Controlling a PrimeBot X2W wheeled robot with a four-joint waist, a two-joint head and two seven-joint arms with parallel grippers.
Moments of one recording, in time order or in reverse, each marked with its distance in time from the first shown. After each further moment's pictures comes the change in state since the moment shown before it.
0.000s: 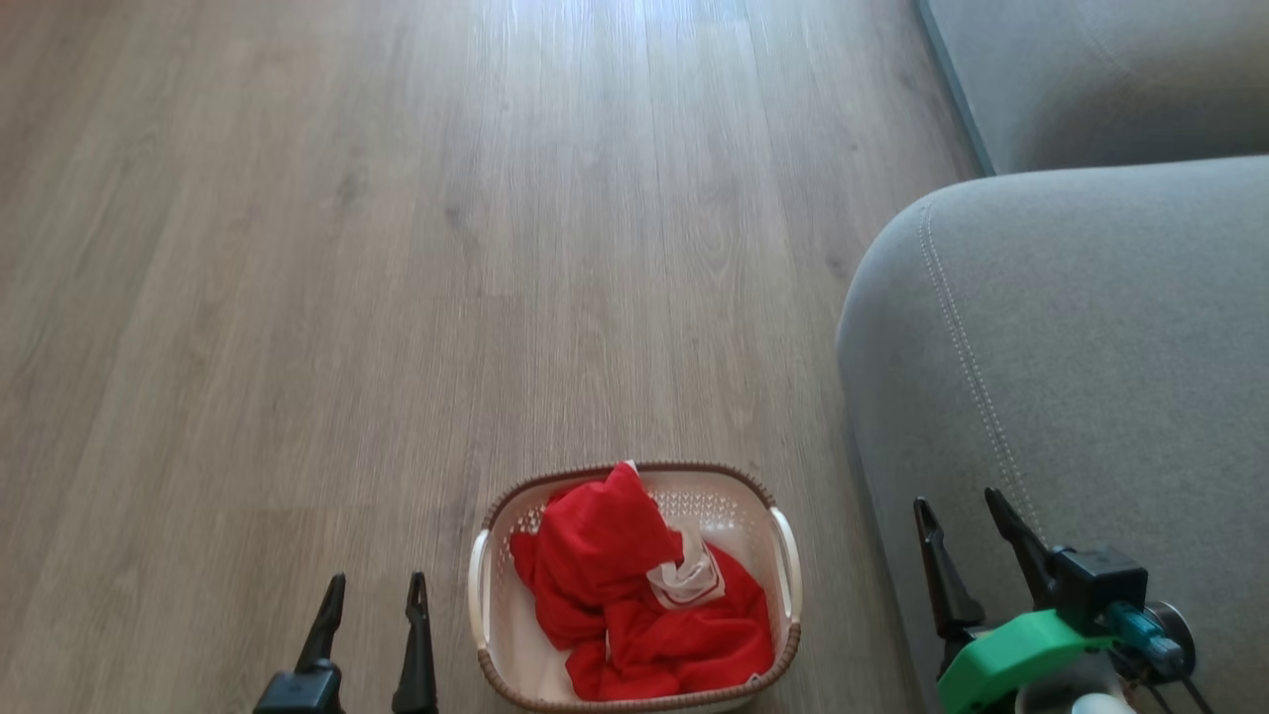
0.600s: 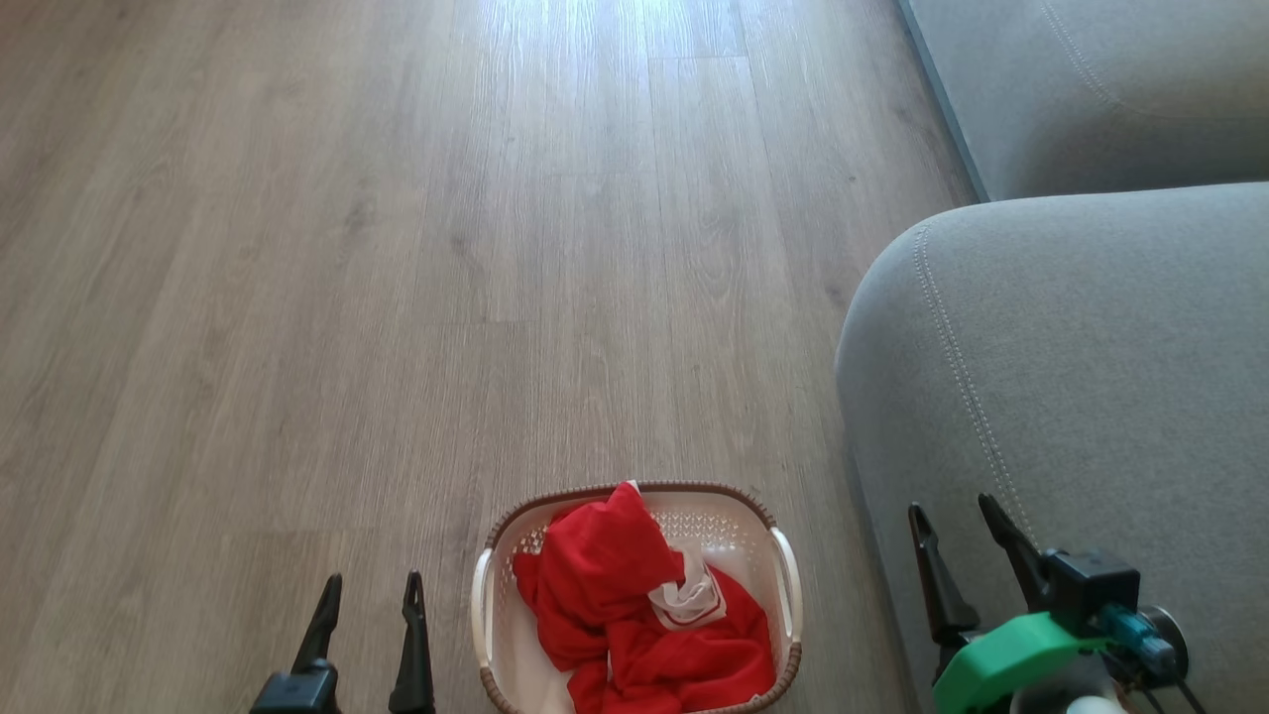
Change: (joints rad) left arm 0.000 0.000 0.004 0.001 0.000 0.000 0.000; right arm -0.012 0.000 0.009 0.021 0.009 0.000 0.000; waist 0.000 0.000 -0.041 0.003
